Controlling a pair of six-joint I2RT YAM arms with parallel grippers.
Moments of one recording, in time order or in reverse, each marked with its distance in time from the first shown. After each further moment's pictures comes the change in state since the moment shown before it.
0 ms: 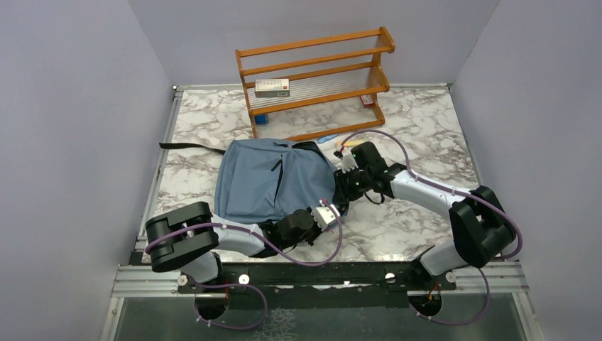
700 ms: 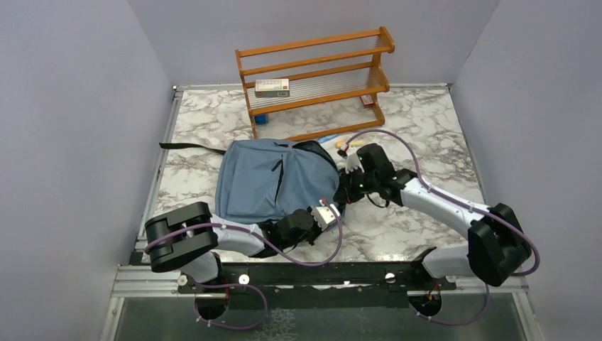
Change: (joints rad) left arm -0.001 -0.003 0.000 0.003 0.000 -0.001; right arm 0.013 -0.120 -0.033 0.011 0.009 0.037
